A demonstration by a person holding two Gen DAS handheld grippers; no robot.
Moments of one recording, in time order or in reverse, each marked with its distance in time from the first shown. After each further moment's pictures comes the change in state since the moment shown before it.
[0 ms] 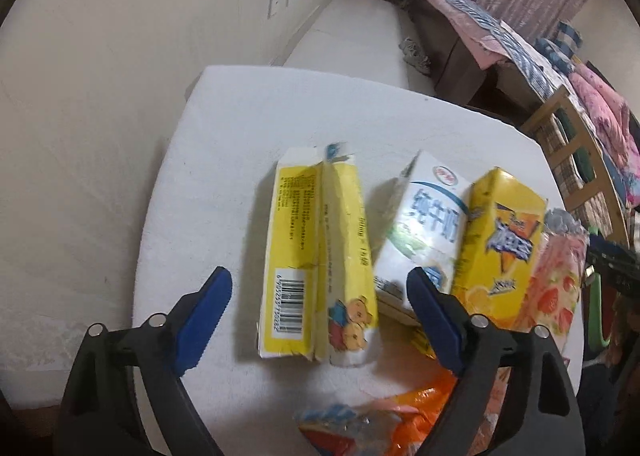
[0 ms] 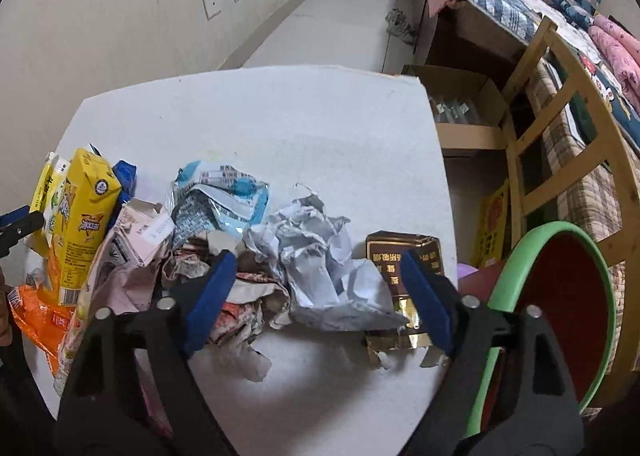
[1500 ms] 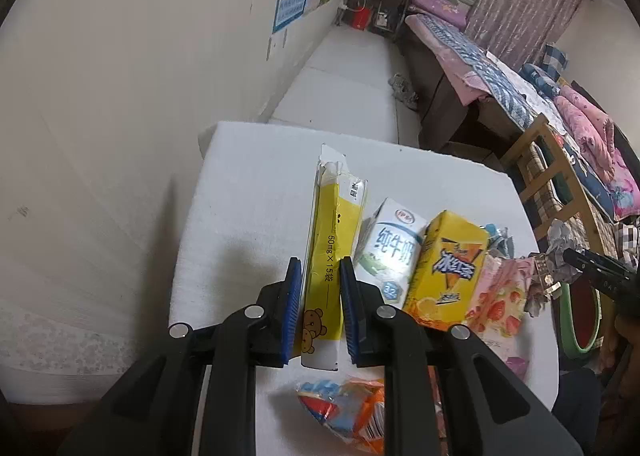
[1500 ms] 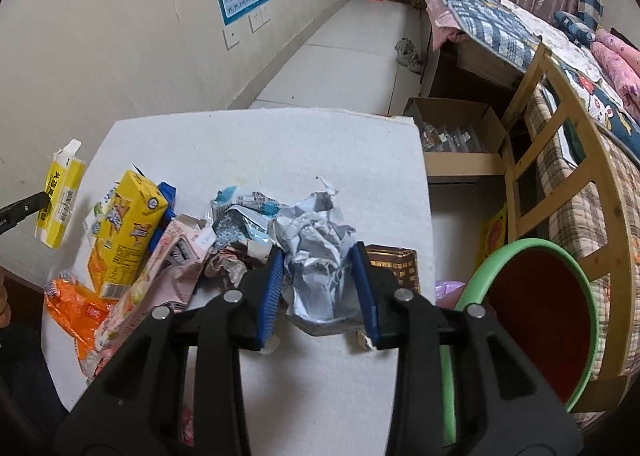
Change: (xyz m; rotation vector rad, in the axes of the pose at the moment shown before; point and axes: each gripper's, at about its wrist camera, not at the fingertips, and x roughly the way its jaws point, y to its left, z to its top) left arm -0.076 0.000 0.003 0.022 -0.141 -0.022; right arm -0.062 -0.008 -0.004 -0.026 -0.116 0.053
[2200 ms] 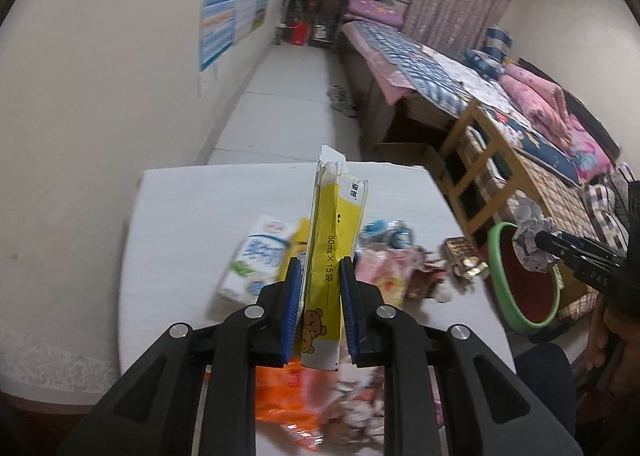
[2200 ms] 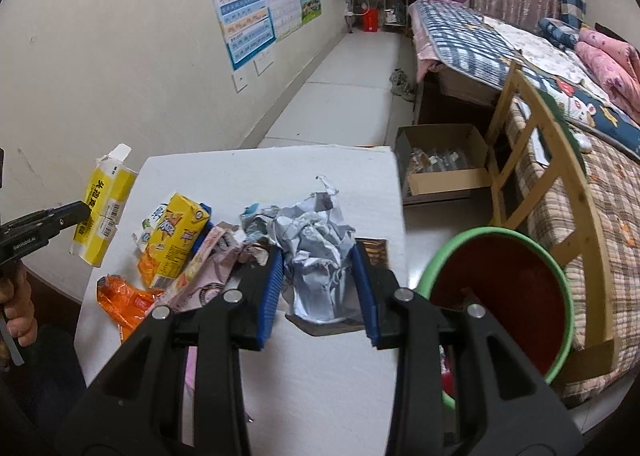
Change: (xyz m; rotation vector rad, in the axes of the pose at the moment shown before) left arm -0.057 -0.110 -0.007 0.163 -0.054 -0.122; right arm -0.096 -0.023 -0.026 0.065 -0.129 0.040
